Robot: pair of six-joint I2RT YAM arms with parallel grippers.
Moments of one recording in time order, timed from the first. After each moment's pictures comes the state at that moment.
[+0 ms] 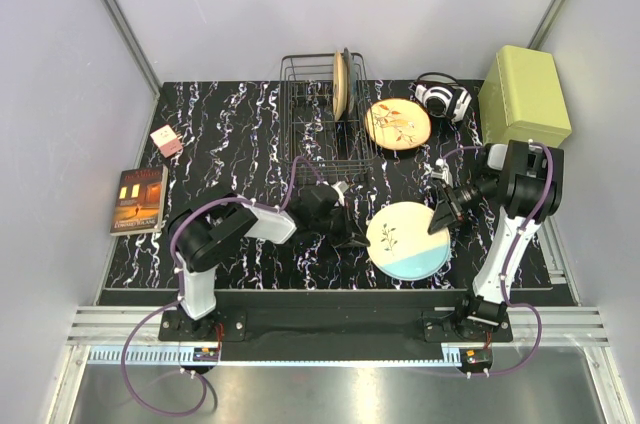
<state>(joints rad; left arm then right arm) -0.87 1.89 0.81 0.39 0.39 -1.11 -0.25 2.19 1.27 -1.36 -0.82 -0.93</state>
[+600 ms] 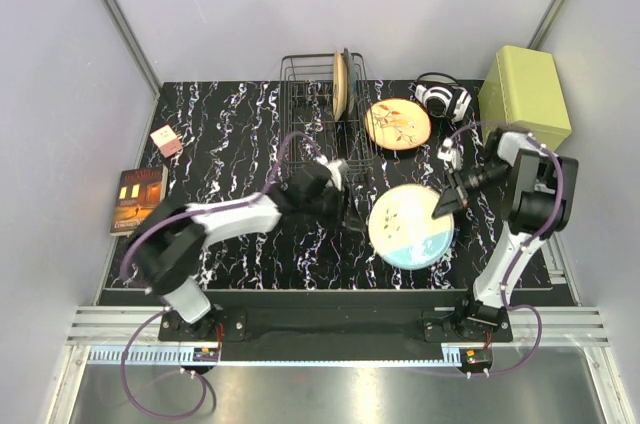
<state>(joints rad) -0.84 1.69 0.92 0.02 0.34 -0.81 -0.25 2.03 1.31 -1.38 -0.85 -0.96</state>
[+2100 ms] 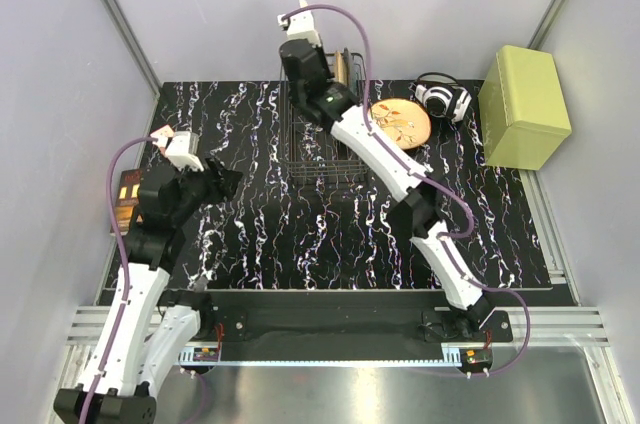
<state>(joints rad) -0.12 0.69 0.75 -0.35 0.24 -0.30 0.77 2.40 2.69 -0.48 0.84 -0.09</state>
